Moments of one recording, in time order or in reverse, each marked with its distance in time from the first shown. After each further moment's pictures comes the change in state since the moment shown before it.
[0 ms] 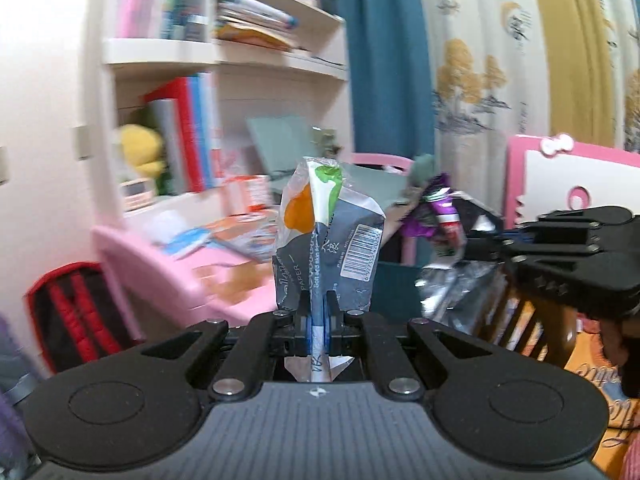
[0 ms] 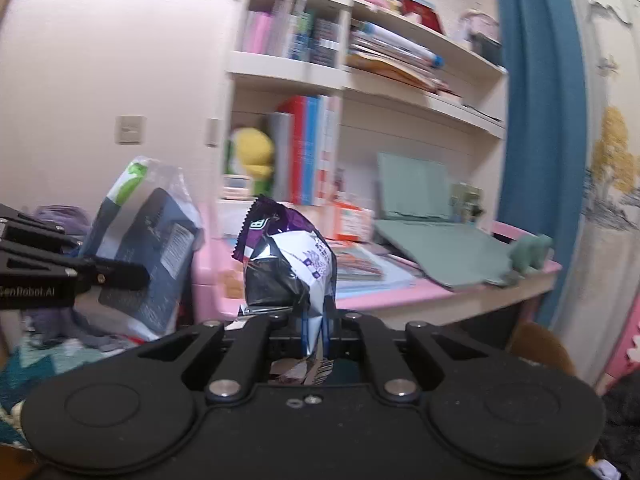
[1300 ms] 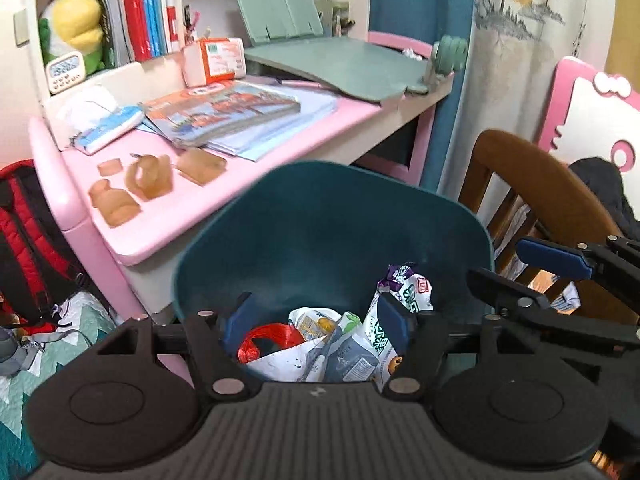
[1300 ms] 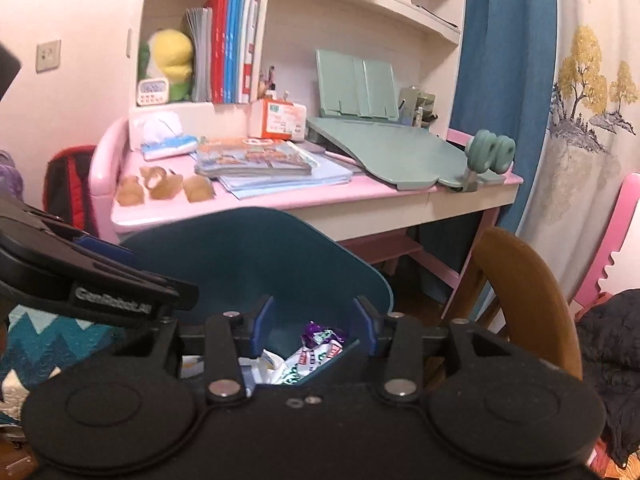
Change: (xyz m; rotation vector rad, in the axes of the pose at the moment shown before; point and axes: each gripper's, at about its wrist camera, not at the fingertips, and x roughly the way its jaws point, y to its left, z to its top) left arm 0.164 -0.041 -0.011 -0.123 0.375 0.033; right arm 0.059 -0.040 -0.050 0.052 0.259 -0.123
